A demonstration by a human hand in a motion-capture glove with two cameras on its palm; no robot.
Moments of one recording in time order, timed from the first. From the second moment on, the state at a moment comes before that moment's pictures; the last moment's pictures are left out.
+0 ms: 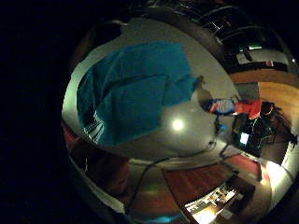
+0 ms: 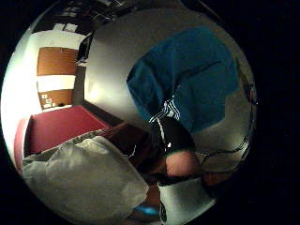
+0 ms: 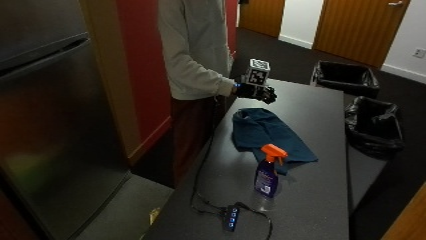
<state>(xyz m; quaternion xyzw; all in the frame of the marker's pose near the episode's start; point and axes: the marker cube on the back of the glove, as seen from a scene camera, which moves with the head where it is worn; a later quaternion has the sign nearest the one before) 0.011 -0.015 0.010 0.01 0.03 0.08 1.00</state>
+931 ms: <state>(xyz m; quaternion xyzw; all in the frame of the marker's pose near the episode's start) 0.141 0.074 -0.032 0.50 -0.21 0.48 0.69</state>
